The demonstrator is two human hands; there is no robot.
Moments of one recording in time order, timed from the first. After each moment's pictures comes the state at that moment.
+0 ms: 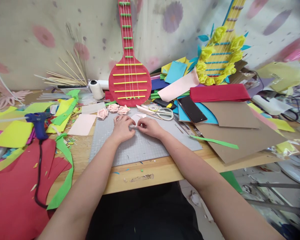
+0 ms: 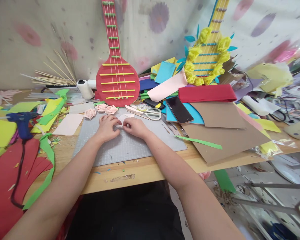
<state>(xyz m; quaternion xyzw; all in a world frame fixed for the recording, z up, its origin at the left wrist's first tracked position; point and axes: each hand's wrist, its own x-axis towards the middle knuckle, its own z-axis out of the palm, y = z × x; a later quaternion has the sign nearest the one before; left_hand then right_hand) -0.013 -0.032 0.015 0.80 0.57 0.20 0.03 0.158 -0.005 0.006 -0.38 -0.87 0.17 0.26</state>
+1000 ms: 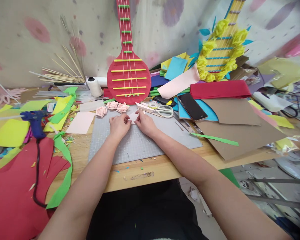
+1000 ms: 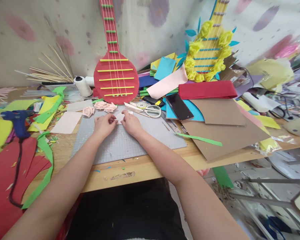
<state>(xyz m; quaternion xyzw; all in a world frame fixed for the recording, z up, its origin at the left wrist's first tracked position) -0.010 -0.024 0.015 0.68 0.69 0.23 0.10 0.131 -0.003 -0.002 -0.52 -0.80 0.17 0.27</state>
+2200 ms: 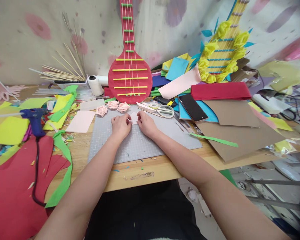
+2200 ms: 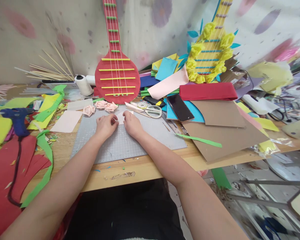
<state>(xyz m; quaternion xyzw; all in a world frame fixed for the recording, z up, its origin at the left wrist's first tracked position) -0.007 -0.028 0.011 0.71 0.68 0.20 0.07 0.133 -0.007 -0.003 -0.51 -0.81 0.15 0.27</state>
